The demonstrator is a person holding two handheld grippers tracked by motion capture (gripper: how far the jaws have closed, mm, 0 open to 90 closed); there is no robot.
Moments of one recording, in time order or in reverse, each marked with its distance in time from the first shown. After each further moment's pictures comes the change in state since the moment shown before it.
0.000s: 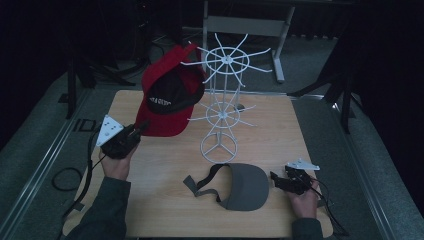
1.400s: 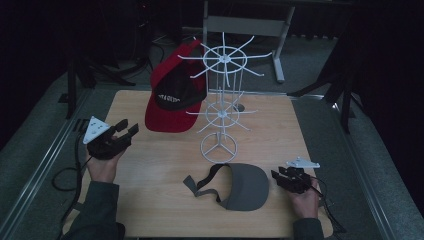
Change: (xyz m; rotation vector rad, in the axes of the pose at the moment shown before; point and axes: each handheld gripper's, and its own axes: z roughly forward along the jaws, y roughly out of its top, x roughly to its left) left arm 0.031 -0.011 -0.015 0.103 0.080 -0.072; right arm 0.011 0.015 -0.016 0.023 0.051 -0.029
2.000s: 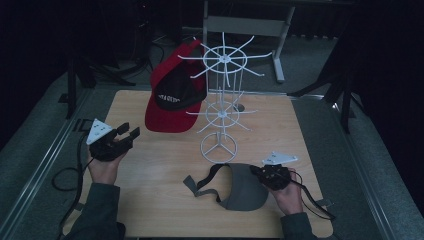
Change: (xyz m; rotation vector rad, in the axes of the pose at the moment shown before) left arm 0.001 -0.008 0.004 0.039 -0.001 -0.005; right arm 0.067 0.047 -0.005 -0.025 0.208 -0.189
